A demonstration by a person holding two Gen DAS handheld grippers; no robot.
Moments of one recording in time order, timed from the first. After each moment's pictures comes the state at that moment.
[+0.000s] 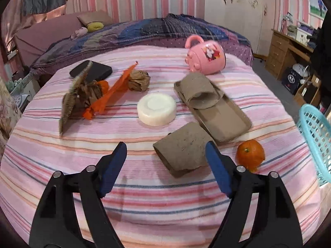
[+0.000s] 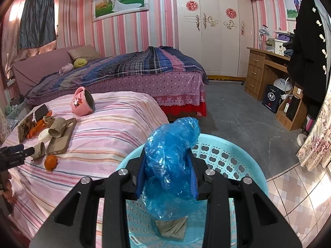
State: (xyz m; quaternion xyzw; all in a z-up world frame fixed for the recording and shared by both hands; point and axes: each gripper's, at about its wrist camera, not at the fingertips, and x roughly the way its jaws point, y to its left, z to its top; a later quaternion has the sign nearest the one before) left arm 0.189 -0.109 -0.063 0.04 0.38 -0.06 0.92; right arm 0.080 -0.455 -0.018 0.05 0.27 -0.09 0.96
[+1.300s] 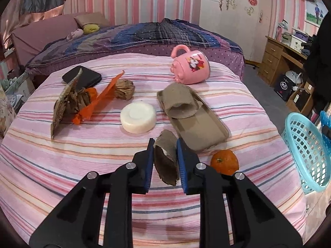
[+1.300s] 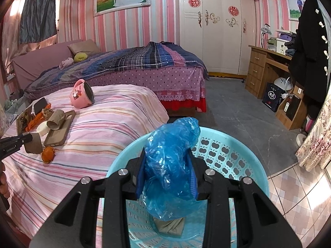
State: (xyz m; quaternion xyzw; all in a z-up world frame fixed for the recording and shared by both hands) left arm 0.177 -0.124 -0.045 0.01 0.36 -0.08 0.93; right arm 0.081 -0.455 -0.030 0.04 0.28 -0.09 0.95
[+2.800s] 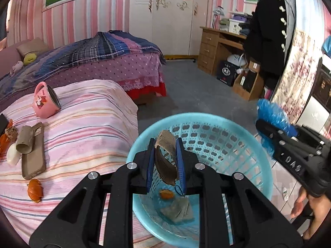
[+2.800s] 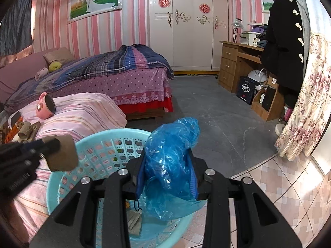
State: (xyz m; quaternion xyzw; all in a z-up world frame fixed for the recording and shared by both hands) left arm 0.117 -0.396 -0.027 0.07 0.32 -0.27 0.91; right arm 0.054 -0.551 -0.028 0.07 0.28 -0.17 0.94
